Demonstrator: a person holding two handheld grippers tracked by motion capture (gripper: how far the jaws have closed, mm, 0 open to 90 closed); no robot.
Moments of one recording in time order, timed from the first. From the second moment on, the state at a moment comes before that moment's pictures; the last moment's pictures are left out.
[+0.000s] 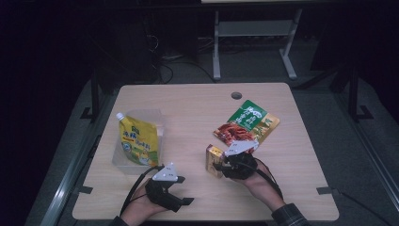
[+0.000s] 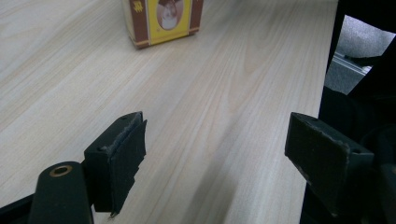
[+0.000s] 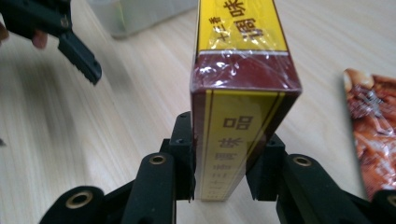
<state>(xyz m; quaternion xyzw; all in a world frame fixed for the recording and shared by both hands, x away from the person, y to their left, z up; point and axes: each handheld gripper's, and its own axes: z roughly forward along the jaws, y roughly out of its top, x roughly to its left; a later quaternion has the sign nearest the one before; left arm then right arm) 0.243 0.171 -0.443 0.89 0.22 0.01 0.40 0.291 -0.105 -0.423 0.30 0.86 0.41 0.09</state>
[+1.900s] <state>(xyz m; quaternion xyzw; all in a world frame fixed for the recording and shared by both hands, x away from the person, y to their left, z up) 0.240 0.173 -0.442 0.88 0.22 -0.02 0.42 0.409 0.030 -0.369 0.10 0.89 0.45 0.03</state>
